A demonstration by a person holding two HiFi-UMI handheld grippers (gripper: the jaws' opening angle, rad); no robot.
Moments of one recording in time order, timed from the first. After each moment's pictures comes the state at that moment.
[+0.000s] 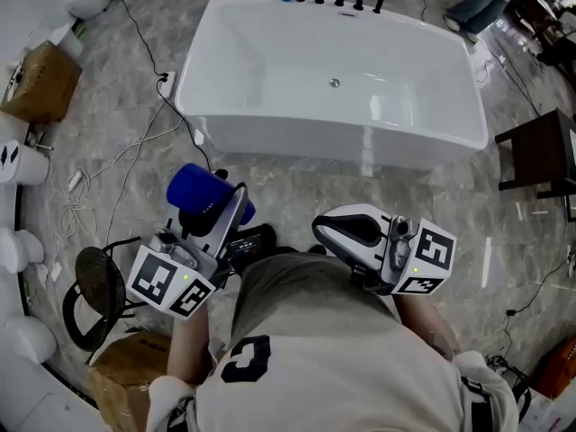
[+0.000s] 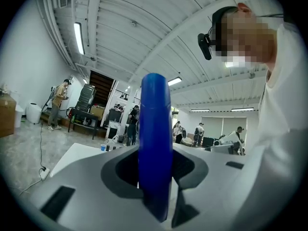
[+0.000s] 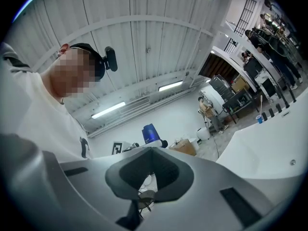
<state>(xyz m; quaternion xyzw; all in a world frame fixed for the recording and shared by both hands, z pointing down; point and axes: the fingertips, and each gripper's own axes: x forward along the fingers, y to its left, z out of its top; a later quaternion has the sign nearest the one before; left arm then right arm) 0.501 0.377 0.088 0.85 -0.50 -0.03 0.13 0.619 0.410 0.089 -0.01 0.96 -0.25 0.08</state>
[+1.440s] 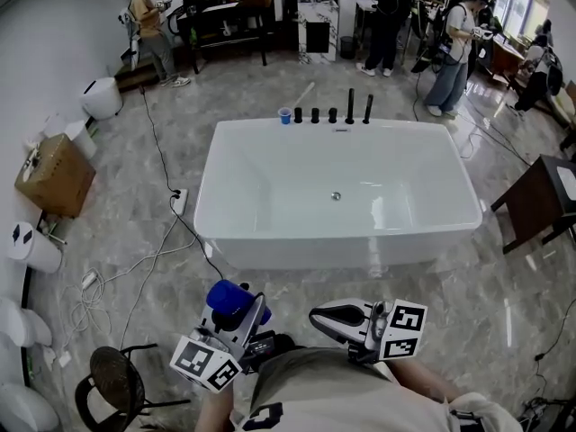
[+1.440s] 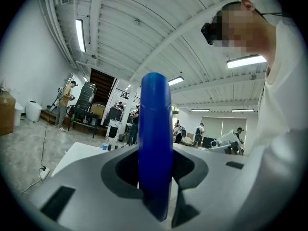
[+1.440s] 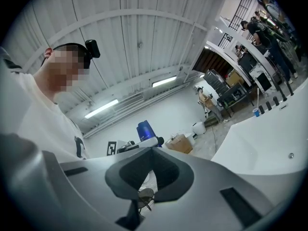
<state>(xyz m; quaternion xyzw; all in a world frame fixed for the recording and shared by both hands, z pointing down) 0.466 0.350 0.096 0.85 -0.50 -0.03 0.14 0.572 0.377 0.102 -0.03 0.96 -0.28 0.06</state>
